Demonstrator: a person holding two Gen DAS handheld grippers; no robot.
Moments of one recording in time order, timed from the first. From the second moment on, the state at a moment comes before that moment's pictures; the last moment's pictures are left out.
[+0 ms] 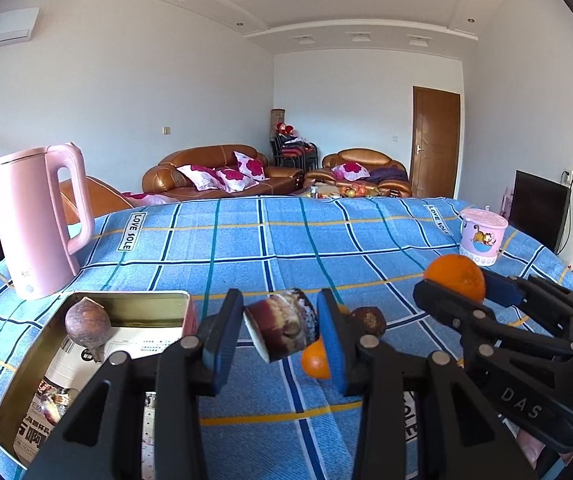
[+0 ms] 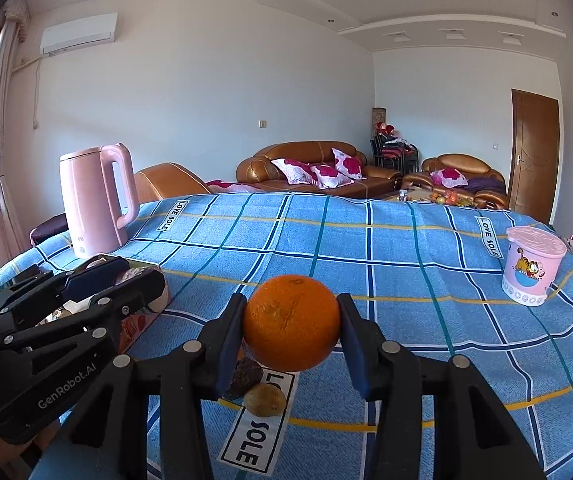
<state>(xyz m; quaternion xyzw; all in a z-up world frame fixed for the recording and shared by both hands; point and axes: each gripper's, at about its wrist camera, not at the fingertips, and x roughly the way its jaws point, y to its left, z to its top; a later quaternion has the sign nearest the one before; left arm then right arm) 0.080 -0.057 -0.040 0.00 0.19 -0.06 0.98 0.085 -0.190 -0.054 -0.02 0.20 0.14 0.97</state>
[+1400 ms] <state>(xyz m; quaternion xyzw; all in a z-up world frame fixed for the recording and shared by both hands) 0.046 -0.056 -0.030 0.02 0.12 -0.03 0.99 0.050 -0.181 -0.042 -0.04 0.11 0.15 0.98</state>
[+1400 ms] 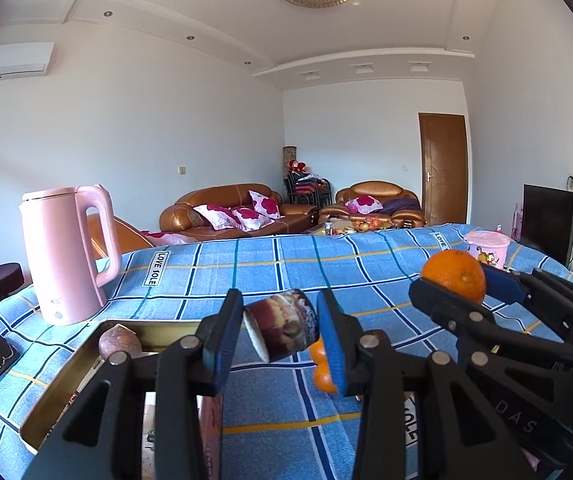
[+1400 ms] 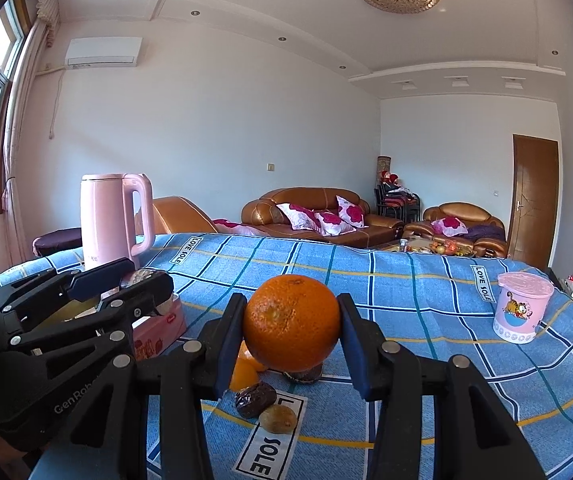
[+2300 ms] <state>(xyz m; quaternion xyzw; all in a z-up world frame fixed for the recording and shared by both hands) 0.042 0.014 -0.025 0.00 0.15 0.05 0.99 0.057 -0.117 -0.038 -0.05 0.13 0.23 0.96</state>
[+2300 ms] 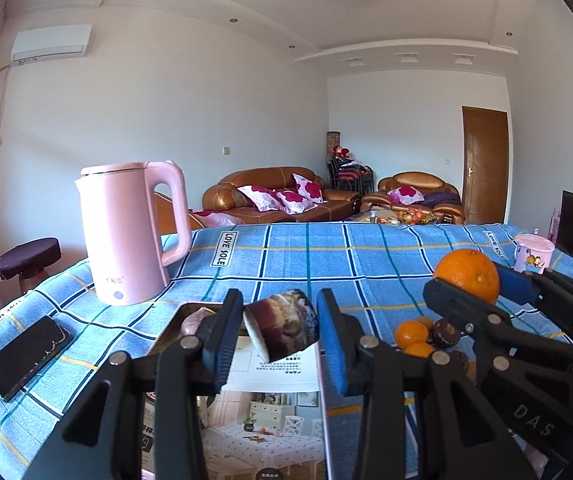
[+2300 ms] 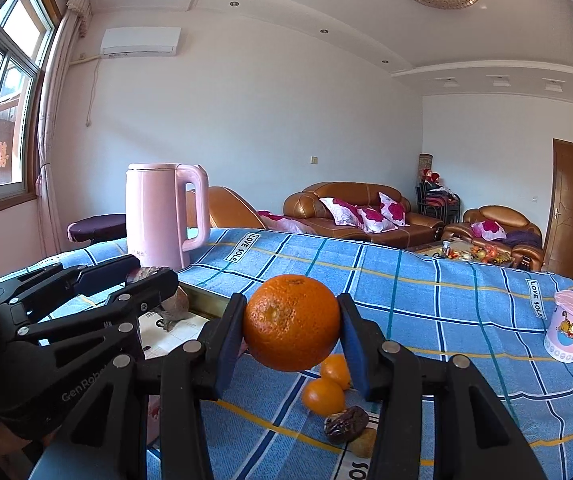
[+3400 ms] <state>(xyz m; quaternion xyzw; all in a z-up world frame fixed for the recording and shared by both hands) 0.065 0.099 -0.038 -0.04 0.22 0.12 0.97 0.094 -0.028 -0.058 -0.08 0.19 0.29 0.93</state>
